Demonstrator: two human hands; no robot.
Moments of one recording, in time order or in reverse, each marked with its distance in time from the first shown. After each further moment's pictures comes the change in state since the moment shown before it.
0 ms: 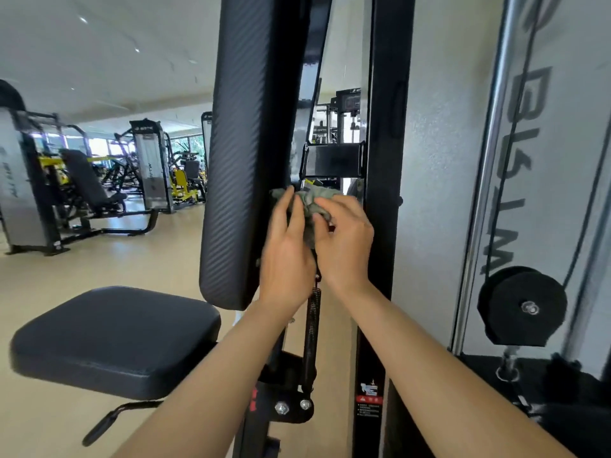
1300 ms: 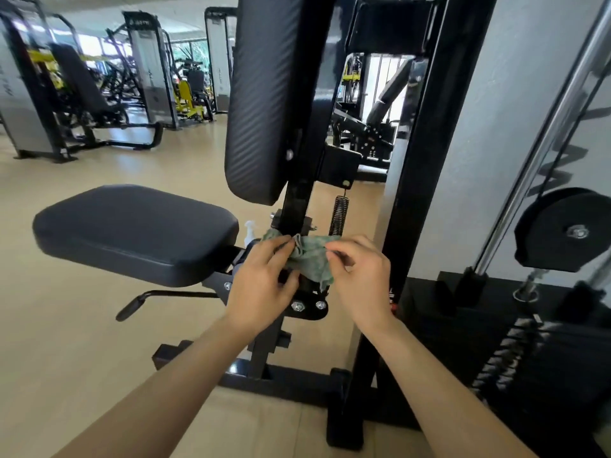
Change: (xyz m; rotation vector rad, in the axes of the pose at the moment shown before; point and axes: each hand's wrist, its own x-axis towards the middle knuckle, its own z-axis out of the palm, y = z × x) left_hand -0.184 -0.100 -0.020 0.140 -0.285 -0.045; right_hand -0.172 0.039 -0.027 -0.049 -0.377 0.176
